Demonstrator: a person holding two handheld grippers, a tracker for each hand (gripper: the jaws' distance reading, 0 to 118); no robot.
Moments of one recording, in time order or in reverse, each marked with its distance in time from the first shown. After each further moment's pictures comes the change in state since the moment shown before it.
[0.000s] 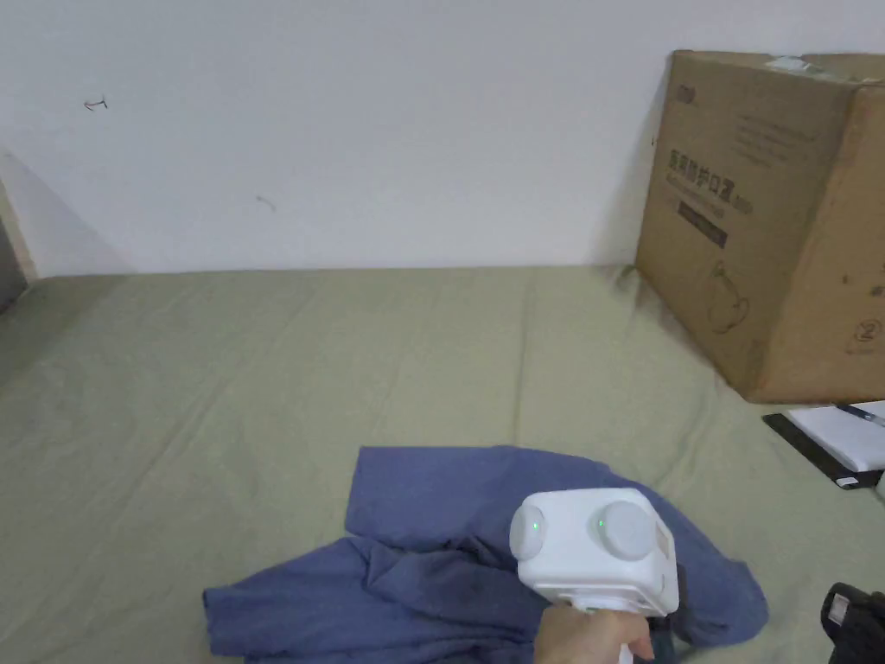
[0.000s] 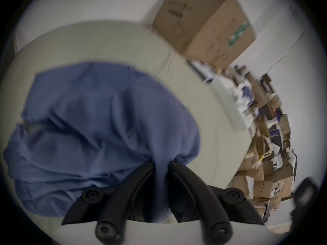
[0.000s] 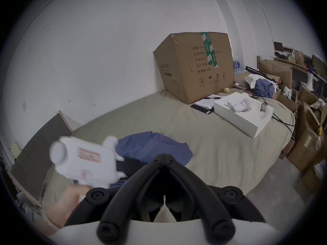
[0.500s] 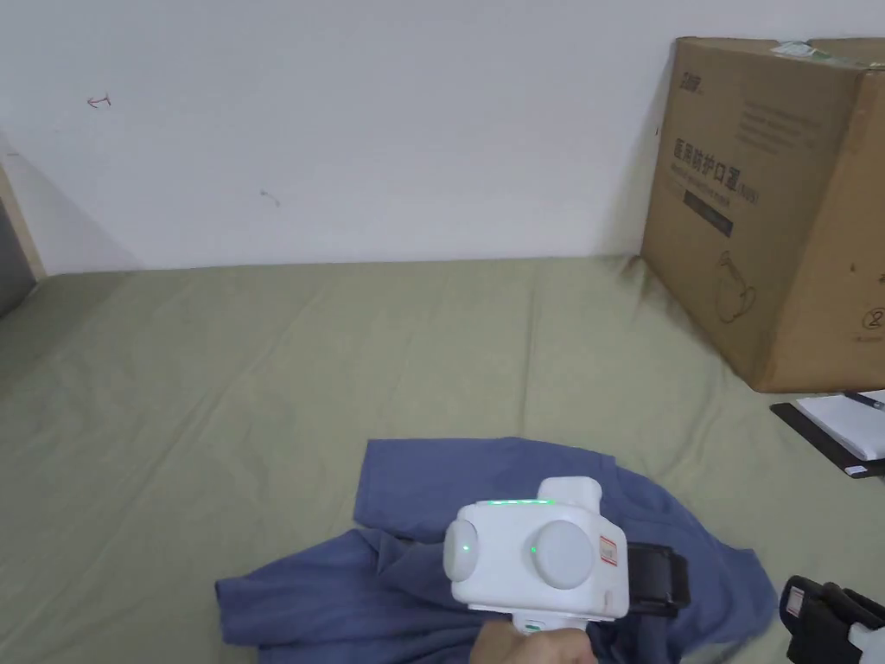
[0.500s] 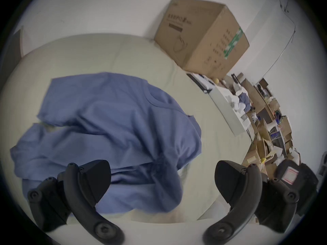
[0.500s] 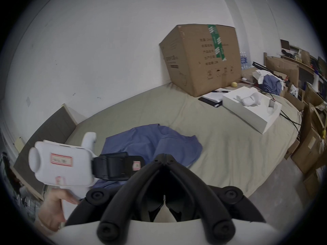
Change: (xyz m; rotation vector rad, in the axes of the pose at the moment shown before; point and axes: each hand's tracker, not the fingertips) left arm -0.045 -0.023 0.088 0.217 -0.025 -0.036; right arm -0.026 -0.007 -0.009 -0.057 0.070 0.033
